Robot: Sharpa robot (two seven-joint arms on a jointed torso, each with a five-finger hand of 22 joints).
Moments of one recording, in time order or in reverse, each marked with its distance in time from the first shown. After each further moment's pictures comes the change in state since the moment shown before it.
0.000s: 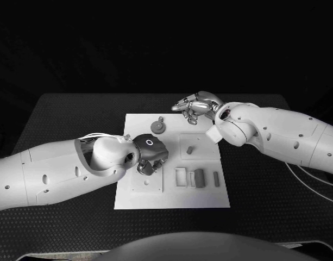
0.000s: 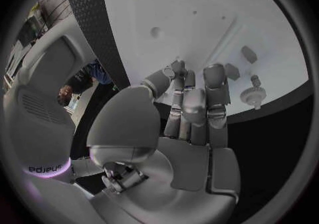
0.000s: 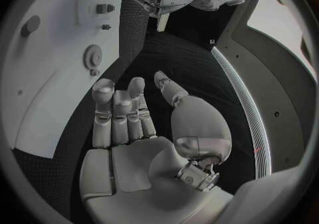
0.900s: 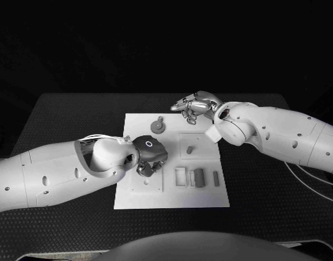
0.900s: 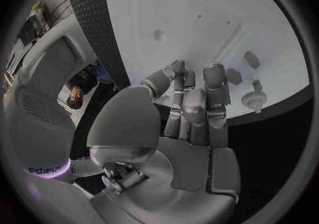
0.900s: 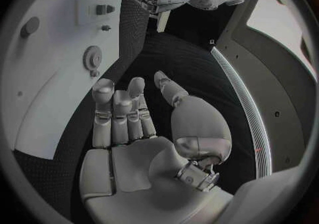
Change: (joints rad) left arm -0.008 -0.001 0.000 0.001 0.001 0.008 -0.002; left_hand 0.005 0.000 0.003 0.003 -0.002 0.000 0.000 0.000 0.001 0.000 0.000 0.000 0.003 0.000 0.000 0.000 -0.003 0.000 0.003 -0.001 0.000 0.001; right arm 0.000 0.005 0.000 -0.005 0.000 0.008 0.000; right_hand 0.000 0.000 0.000 0.000 0.000 0.001 0.001 0.000 -0.001 0.000 0.000 0.000 0.000 -0.001 0.001 0.000 0.001 -0.003 -0.004 0.000 0.000 0.001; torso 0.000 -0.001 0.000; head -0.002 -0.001
